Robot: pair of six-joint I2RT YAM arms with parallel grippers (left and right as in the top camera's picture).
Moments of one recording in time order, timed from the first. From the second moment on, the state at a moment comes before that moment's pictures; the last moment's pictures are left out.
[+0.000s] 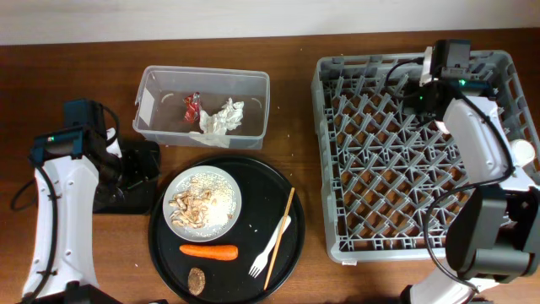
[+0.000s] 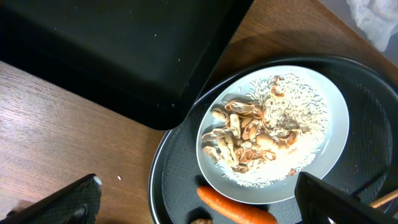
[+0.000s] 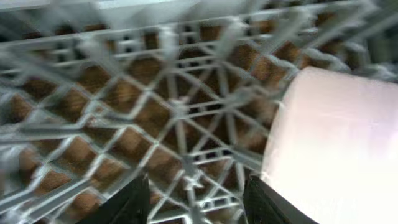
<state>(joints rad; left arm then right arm) 0.21 1.50 1.32 -1.26 0.05 -0.25 -0.12 1.84 1.50 -0.70 0.18 0.02</state>
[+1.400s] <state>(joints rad) -0.32 1.54 1.32 -1.16 0.07 -0.25 0.11 1.50 1.51 -1.38 -0.06 0.37</state>
